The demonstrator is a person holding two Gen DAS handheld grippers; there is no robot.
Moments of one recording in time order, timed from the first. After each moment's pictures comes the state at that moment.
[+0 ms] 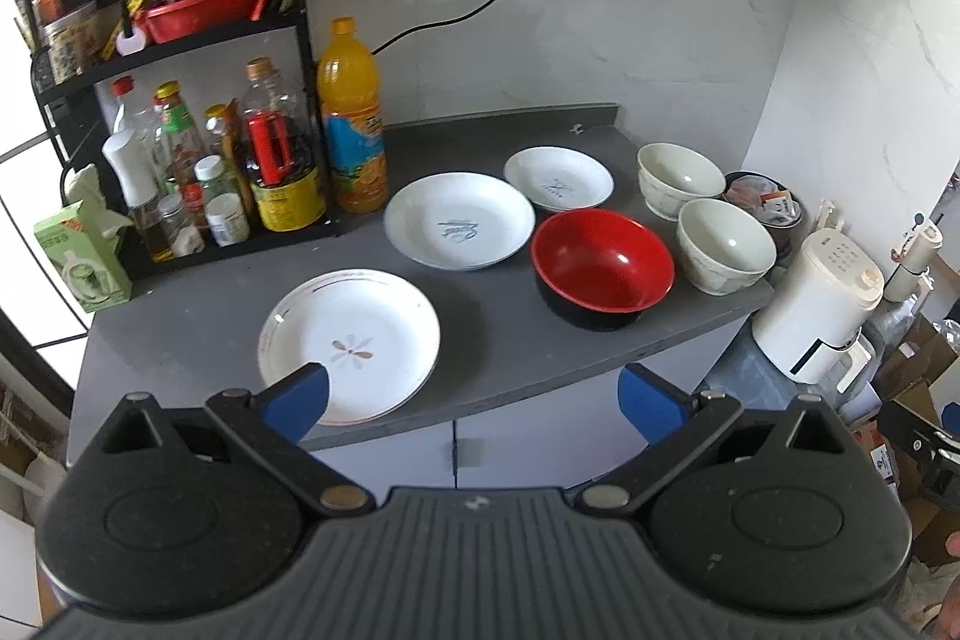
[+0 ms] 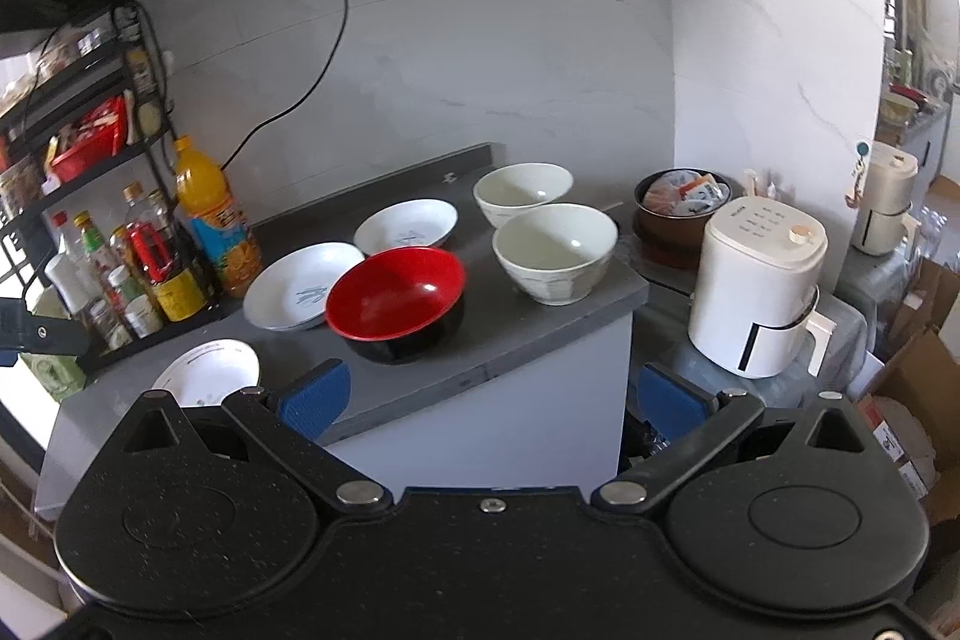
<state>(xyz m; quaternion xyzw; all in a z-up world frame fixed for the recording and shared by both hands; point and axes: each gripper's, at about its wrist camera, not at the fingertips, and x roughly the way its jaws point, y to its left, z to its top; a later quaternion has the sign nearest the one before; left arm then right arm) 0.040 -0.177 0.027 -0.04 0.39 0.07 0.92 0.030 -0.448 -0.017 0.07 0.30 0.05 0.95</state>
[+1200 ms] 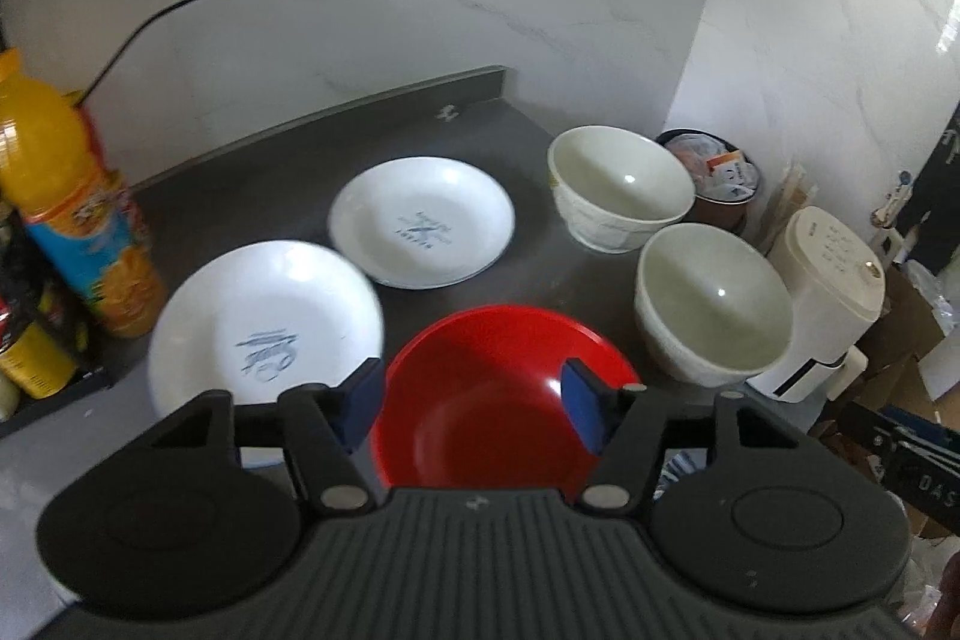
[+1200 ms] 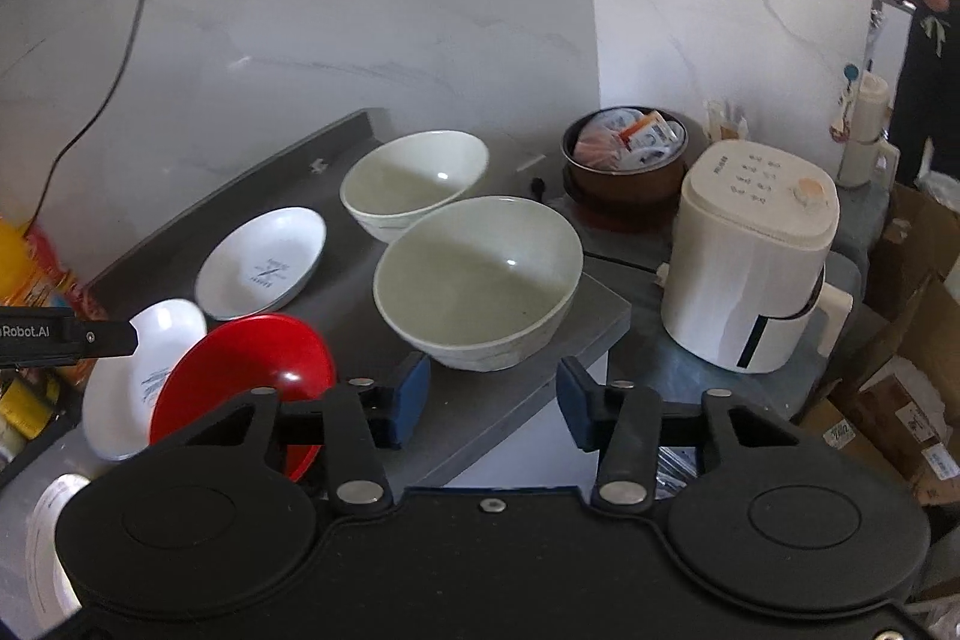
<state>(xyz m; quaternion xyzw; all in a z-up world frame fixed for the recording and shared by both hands) 0.326 -0.226 -0.071 0.00 0.43 -0.07 0.90 0.240 -0.450 -0.094 0.12 0.37 -0.06 0.92</state>
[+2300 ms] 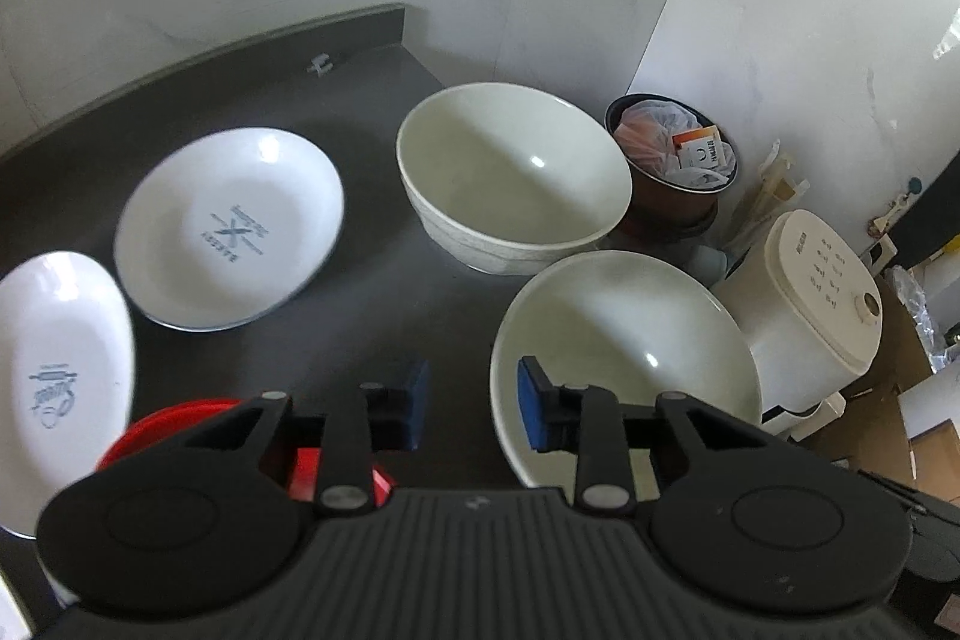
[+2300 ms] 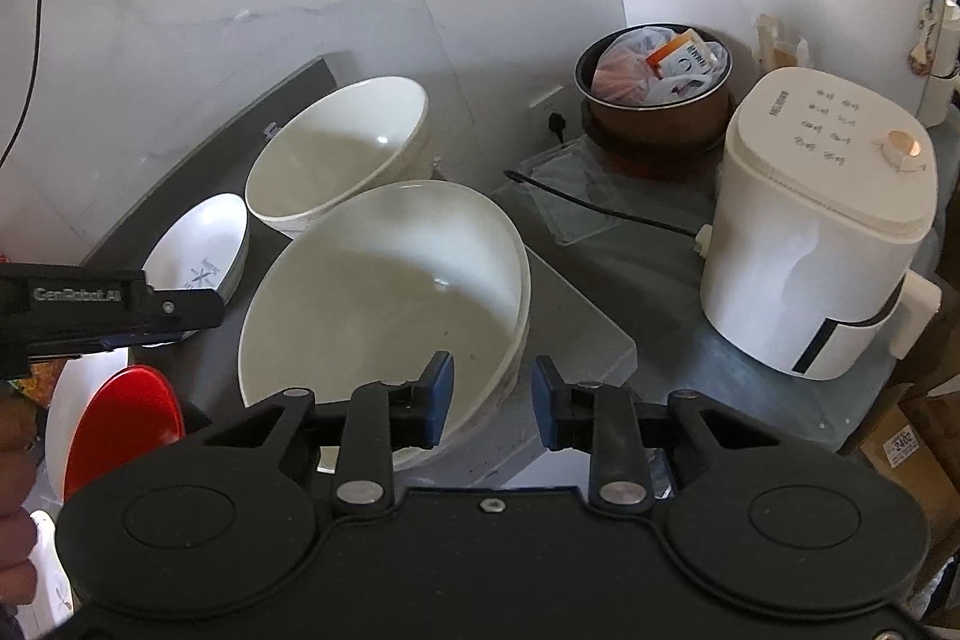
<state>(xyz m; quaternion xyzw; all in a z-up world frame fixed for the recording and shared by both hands) 0.440 -0.340 -0.146 -0.03 0.48 -0.08 0.87 0.351 -0.526 -0.164 0.16 0.43 0.00 0.89</state>
